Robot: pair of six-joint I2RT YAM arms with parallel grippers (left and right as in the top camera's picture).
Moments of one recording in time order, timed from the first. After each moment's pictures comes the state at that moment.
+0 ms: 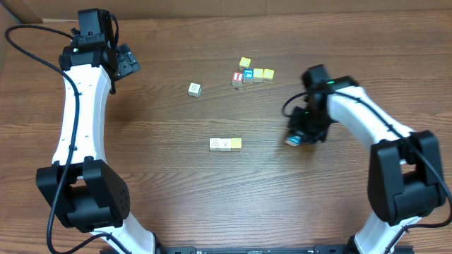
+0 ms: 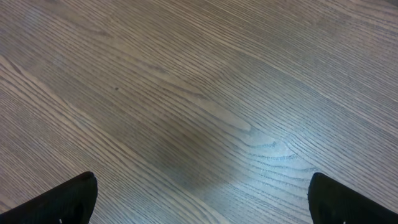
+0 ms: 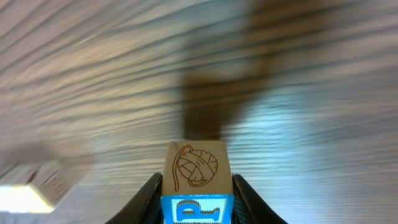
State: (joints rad) left arm 0.13 1.86 1.74 -0.94 -0.30 -0.39; right arm 0.31 1.90 1.29 -0.93 -0.26 0.62
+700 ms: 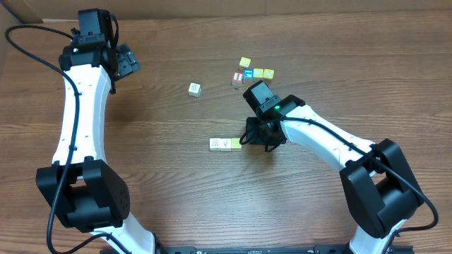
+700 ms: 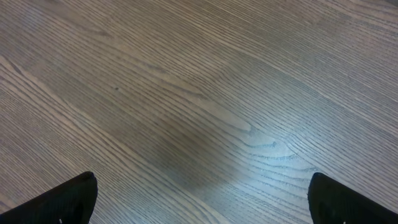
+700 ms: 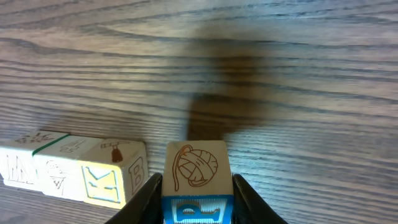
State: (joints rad) left arm 0.13 1.86 1.74 -0.94 -0.30 -0.39; right arm 0.60 1.90 1.29 -0.74 -0.09 0.62
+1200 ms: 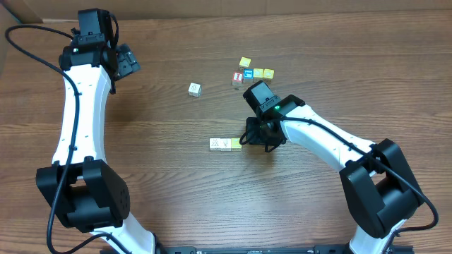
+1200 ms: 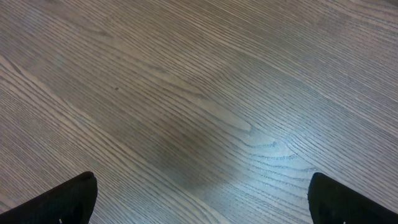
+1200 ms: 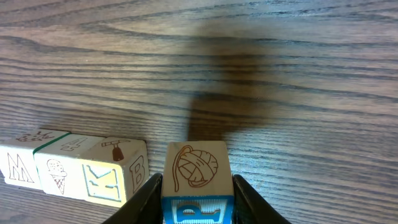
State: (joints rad) left arm 0.13 1.86 1.74 -0.94 -0.30 -0.39; right arm 0.60 1.90 1.29 -0.74 -0.09 0.62
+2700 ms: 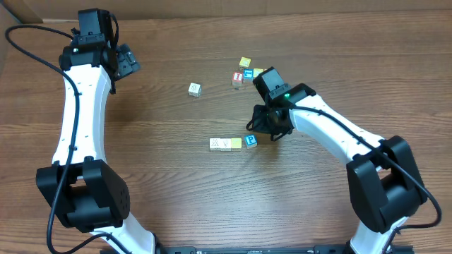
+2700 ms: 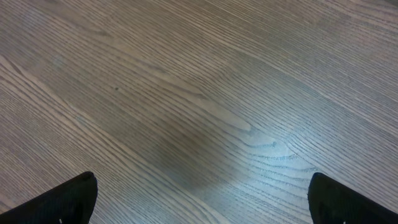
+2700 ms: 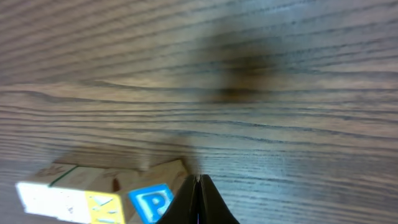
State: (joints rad) left arm 0.13 1.86 1.74 -0.94 -0.30 -0.39; right arm 0.53 1.92 1.35 -0.76 -0.10 0.62
